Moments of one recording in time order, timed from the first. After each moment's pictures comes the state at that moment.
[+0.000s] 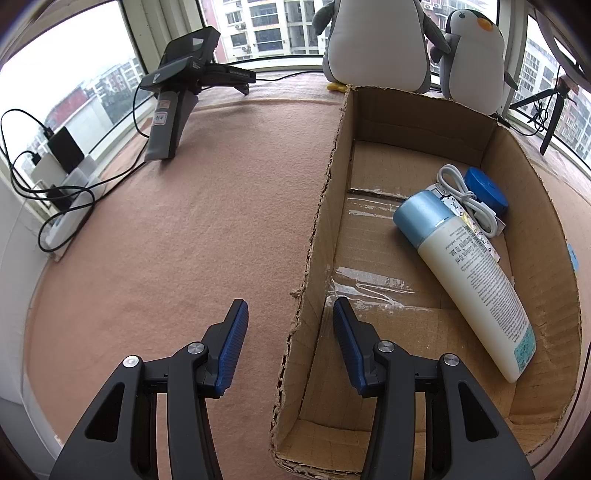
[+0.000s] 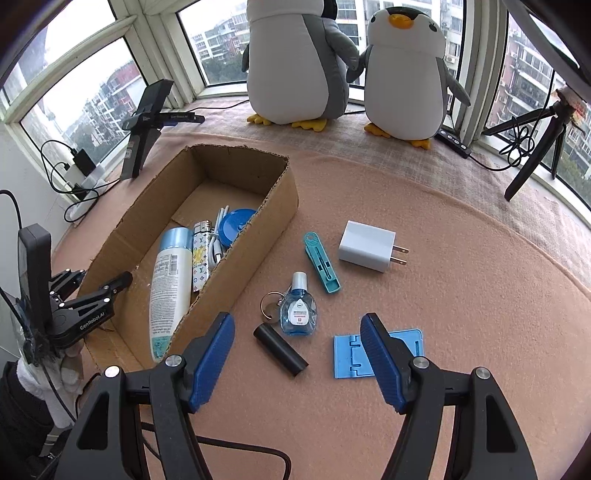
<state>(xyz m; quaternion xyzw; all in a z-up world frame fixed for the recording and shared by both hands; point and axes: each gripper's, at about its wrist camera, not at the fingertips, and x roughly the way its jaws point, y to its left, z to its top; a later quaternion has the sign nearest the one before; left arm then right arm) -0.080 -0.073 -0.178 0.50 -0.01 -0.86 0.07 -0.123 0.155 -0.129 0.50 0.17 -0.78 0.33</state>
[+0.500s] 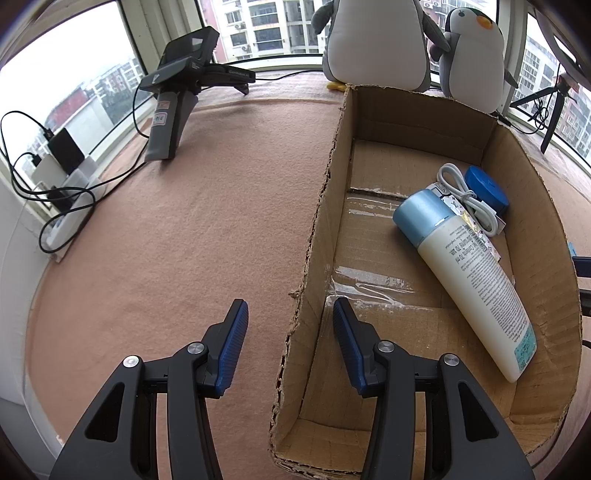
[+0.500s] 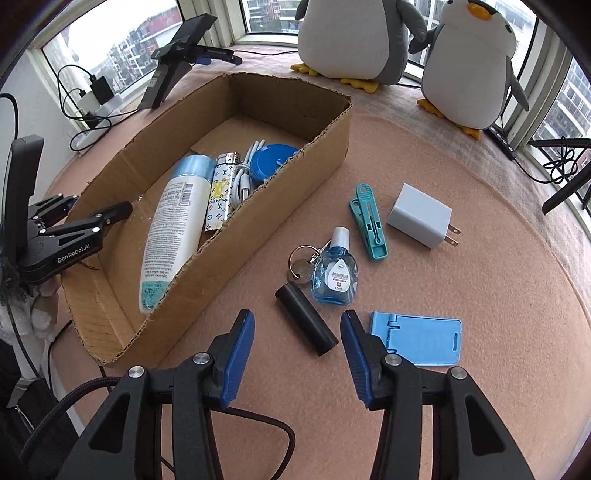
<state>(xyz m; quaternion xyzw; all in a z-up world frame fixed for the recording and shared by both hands) -0.081 -0.073 -0.178 0.50 -0.01 -0.86 0.07 -0.103 0.131 -0.171 0.52 0.26 -0.73 0.36</state>
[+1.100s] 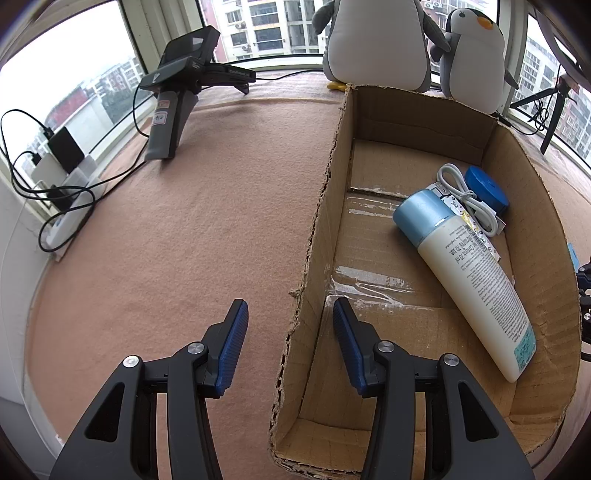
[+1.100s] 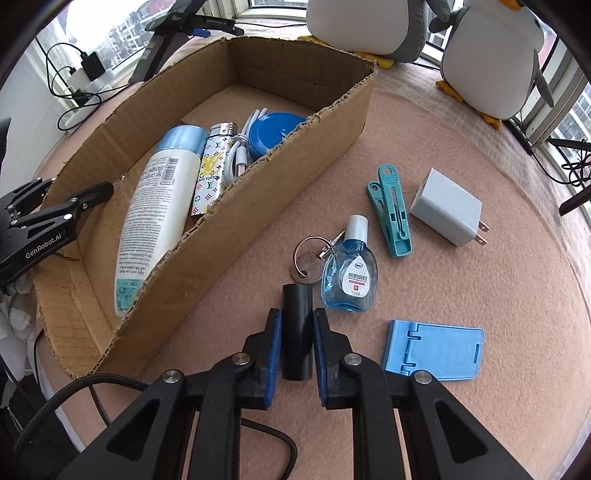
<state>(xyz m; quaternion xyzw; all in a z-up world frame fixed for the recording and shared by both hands) -0.081 -0.074 -0.178 0.50 -0.01 -0.86 0.07 -0.104 0.120 -0.190 0.54 0.29 -0.71 0.35</state>
